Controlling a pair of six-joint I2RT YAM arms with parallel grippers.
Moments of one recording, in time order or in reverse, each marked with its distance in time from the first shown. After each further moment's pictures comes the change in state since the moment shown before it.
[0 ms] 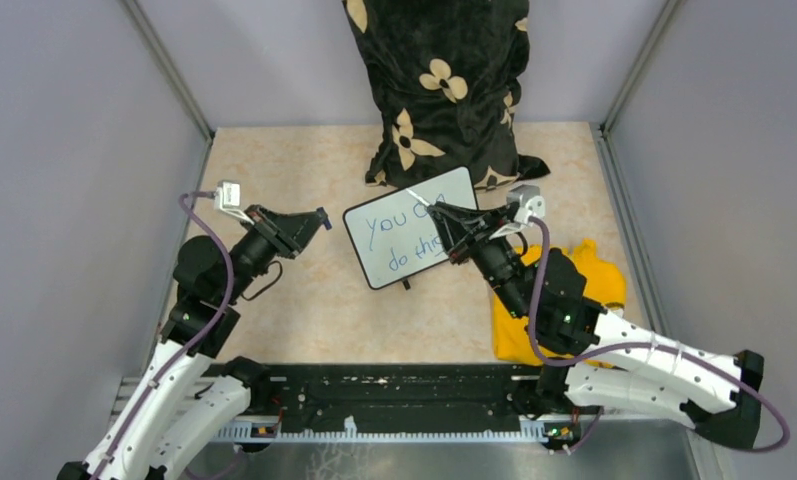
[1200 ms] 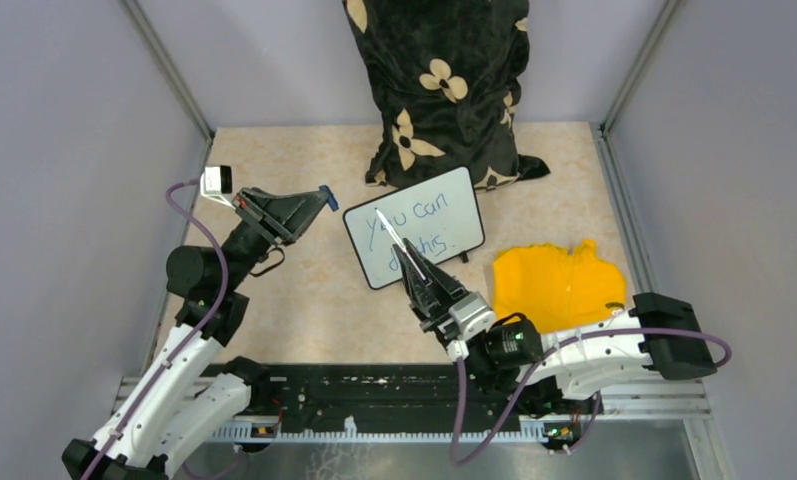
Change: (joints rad) left arm 0.000 0.089 -0.051 0.617 0.180 -0.574; right arm 0.566 0.420 -0.159 1.254 0.217 -1.133
